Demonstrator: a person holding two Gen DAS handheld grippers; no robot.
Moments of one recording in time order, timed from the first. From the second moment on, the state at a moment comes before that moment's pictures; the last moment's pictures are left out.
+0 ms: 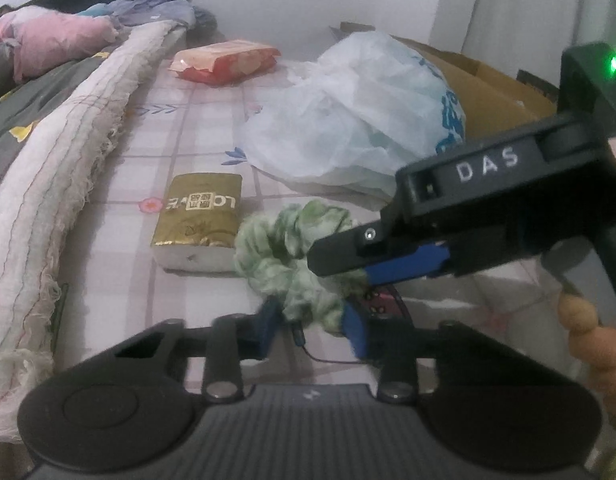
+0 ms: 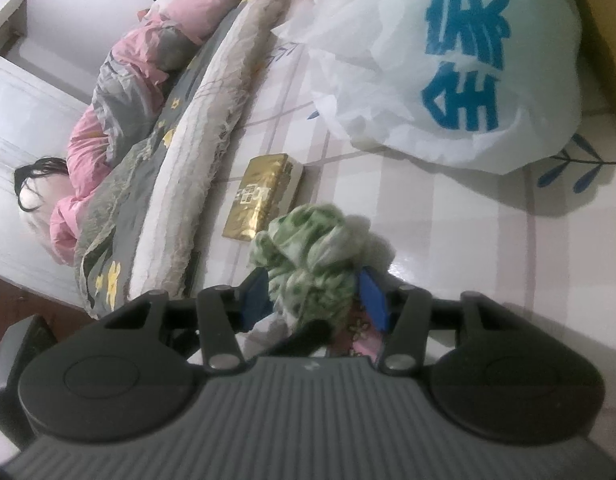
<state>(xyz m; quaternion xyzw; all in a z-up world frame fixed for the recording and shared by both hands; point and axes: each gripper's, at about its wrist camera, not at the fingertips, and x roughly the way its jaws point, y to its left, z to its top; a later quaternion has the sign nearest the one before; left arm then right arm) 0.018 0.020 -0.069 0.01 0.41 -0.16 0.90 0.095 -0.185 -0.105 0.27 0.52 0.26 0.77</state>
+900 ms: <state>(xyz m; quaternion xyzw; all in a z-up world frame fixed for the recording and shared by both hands) 0.002 0.028 -0.008 -0.02 0.32 -0.17 0.93 0.084 -0.188 -0.051 0.29 0.45 0.30 0.79</state>
